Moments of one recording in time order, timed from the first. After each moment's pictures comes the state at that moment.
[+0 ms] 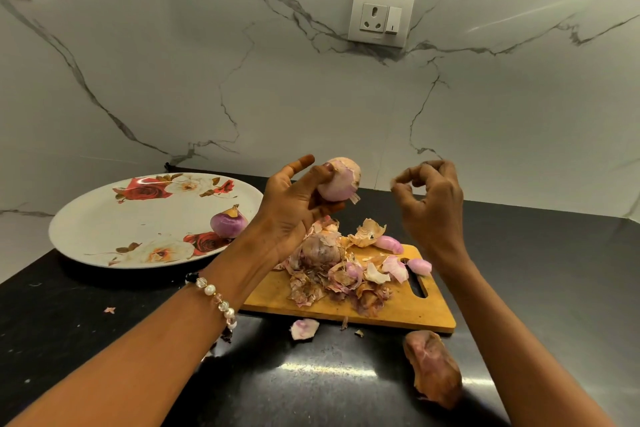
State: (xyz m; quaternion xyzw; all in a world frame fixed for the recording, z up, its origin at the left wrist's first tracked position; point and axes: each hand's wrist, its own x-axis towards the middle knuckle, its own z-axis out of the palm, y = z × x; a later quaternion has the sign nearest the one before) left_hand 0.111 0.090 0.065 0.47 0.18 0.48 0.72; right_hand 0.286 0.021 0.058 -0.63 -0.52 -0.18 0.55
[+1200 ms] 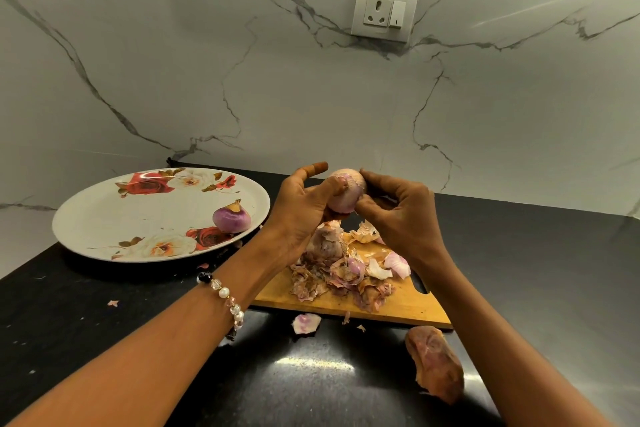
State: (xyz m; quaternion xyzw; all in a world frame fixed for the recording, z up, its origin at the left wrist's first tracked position) left_hand 0.119 0.090 0.050 0.56 0.23 0.47 0.64; right_hand 0.255 0.019 0.050 -0.54 -0.62 -0.03 0.57
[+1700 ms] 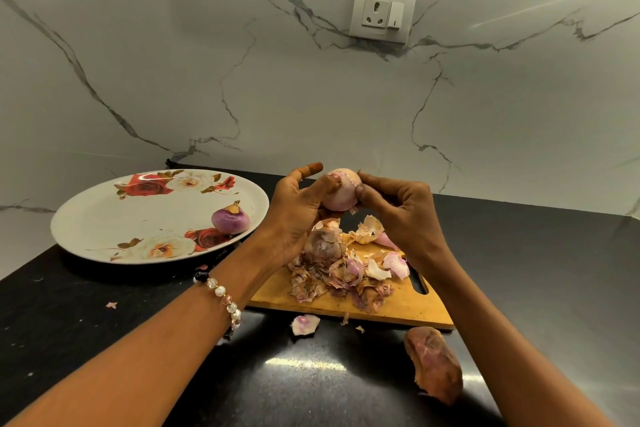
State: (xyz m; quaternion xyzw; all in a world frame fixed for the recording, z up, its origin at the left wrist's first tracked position) left_hand 0.120 0.096 0.048 0.54 0.23 0.48 0.65; right_hand 0.260 0.021 0.051 -0.52 -0.60 0.06 0.60
